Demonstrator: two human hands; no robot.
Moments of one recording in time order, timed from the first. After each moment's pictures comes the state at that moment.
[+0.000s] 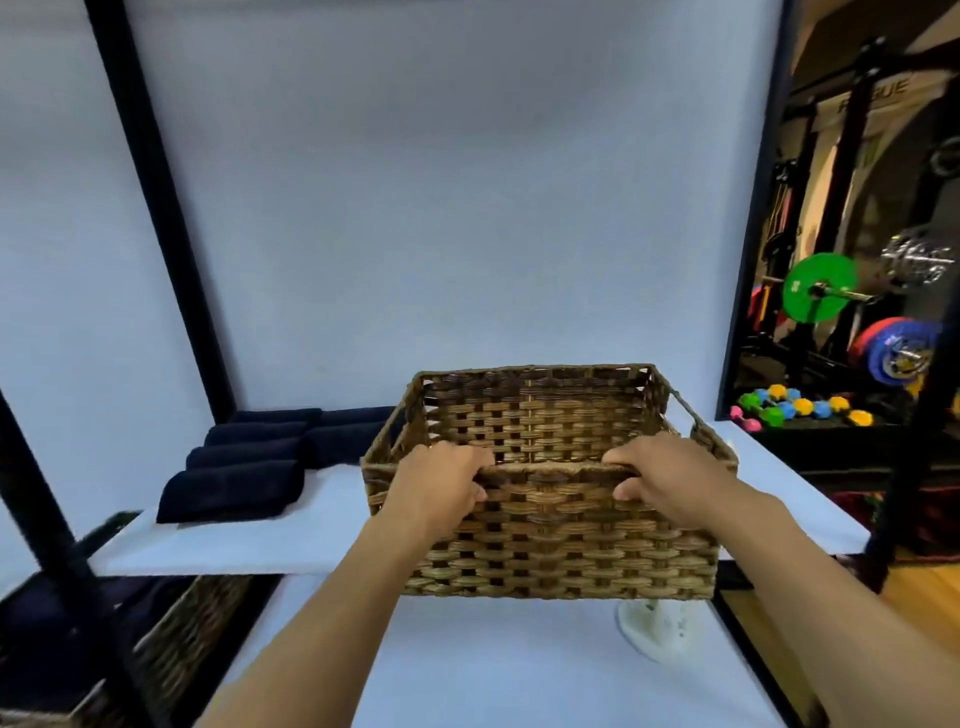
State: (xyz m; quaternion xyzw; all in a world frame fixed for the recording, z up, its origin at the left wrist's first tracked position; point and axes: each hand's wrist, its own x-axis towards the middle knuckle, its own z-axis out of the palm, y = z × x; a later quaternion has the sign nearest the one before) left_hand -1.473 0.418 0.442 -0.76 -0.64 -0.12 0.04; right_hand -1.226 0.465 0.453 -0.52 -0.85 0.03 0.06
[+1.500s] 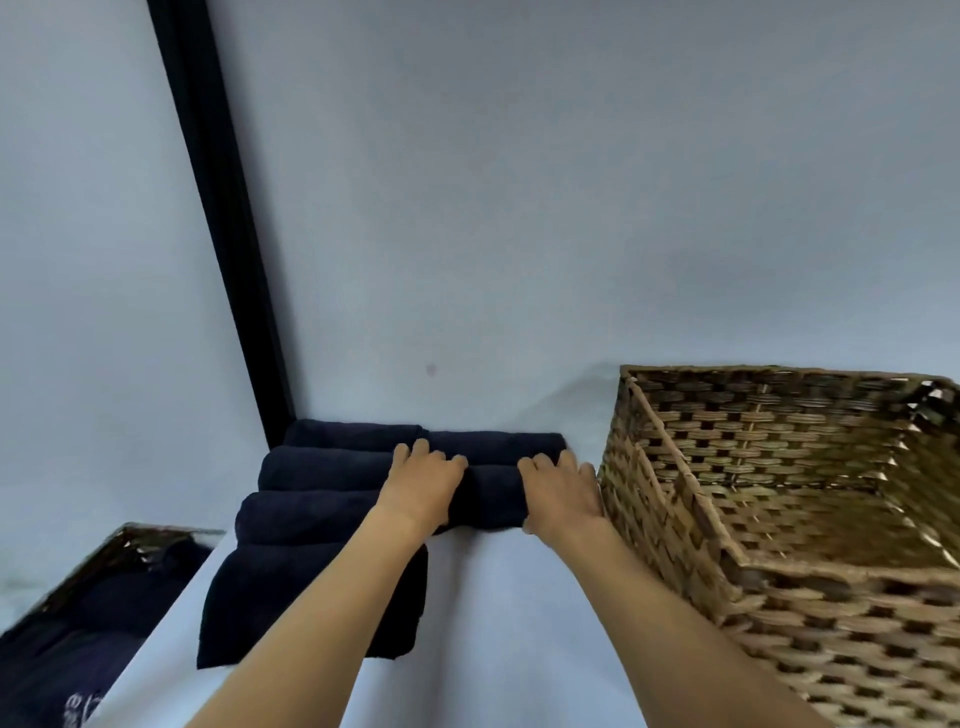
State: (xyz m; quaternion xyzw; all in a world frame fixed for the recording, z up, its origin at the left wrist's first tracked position) left_hand -1.805 0.663 0.340 -0.71 -0.70 0.07 0.11; right_hand -1.640 0.691 0.342 -0.57 -0.82 -0.05 -0.01
